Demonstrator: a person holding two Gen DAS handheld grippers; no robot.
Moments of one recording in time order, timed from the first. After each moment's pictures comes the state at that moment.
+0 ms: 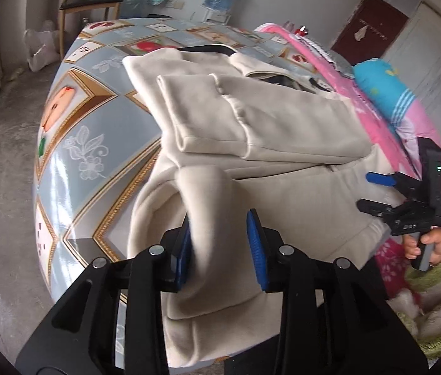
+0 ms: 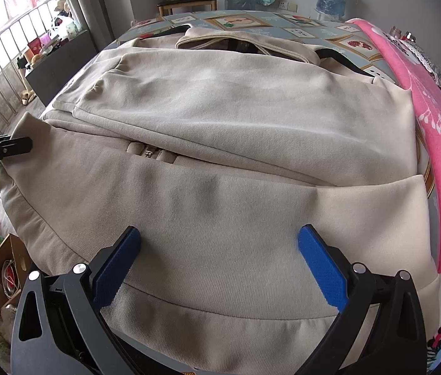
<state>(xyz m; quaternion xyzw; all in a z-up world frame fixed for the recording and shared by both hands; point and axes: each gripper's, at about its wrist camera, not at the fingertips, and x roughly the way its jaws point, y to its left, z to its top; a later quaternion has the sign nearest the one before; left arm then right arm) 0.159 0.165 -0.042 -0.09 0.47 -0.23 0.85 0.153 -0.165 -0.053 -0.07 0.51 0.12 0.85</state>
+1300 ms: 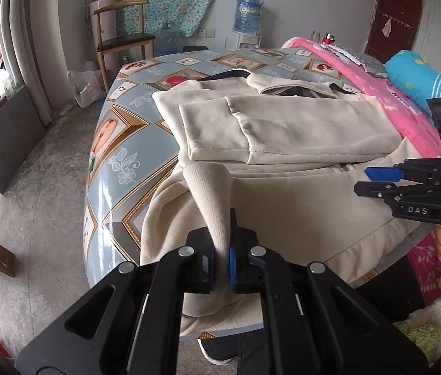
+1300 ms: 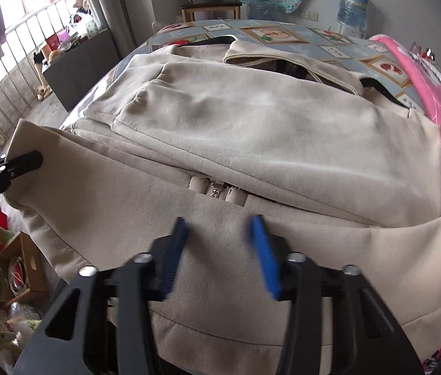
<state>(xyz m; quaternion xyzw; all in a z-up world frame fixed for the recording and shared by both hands) 0.107 0.135 -0.011 0.00 0.41 -0.12 0.90 0.164 -0.109 -0.041 -0.09 0.50 0.15 0.85</state>
